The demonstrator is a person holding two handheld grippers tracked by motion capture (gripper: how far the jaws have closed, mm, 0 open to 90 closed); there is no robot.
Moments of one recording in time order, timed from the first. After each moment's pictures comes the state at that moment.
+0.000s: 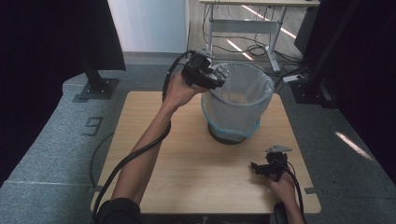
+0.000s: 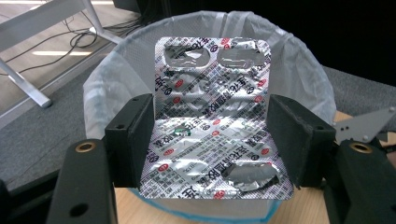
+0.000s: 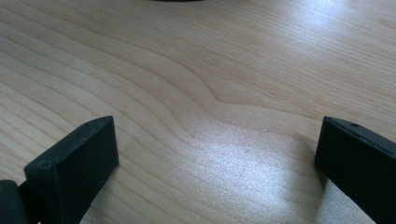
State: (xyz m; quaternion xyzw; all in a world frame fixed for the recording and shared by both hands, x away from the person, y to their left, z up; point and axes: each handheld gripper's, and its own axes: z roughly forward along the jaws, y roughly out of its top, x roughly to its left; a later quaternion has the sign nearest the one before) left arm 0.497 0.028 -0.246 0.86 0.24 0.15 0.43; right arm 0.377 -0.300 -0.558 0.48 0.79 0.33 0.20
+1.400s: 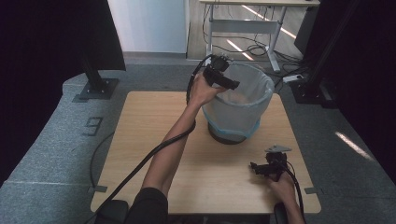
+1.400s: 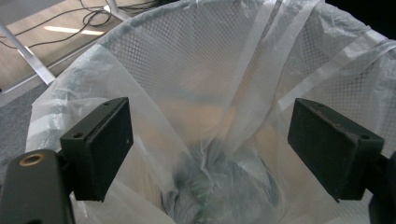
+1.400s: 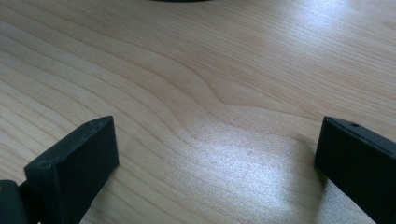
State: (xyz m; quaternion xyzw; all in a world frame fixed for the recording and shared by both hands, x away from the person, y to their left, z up) left arm 0.550 -0.033 -0.292 0.85 0.29 0.16 0.40; right arm 0.378 -0.299 -0.558 0.48 0.79 0.33 0.20
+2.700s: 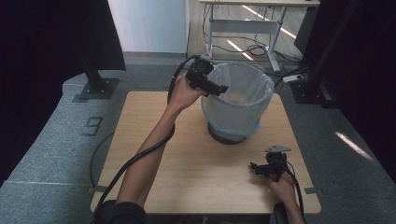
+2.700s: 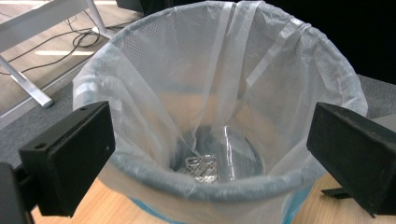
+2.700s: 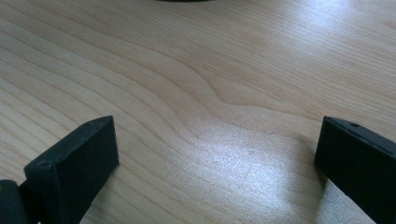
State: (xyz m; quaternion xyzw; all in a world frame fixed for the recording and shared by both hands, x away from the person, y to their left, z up) left arm 0.504 0.023 -0.268 0.86 0.24 0.16 0.43; right arm 0.377 -0.299 -0.558 0.47 0.79 0.34 0.20
